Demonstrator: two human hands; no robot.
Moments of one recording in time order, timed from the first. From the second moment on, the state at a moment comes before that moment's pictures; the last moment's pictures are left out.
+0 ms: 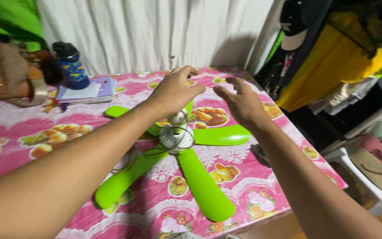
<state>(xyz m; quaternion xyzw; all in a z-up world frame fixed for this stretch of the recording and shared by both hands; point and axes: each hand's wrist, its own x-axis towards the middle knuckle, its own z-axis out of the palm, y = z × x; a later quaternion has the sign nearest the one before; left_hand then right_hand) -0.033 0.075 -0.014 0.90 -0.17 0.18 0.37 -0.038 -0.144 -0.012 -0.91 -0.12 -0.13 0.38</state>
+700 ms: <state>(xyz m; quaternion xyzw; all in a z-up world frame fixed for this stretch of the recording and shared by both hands) -0.138 0.261 -0.013 0.94 -0.08 0.20 0.25 -0.093 0.050 -0.020 -0.91 -0.31 -0.16 0.24</state>
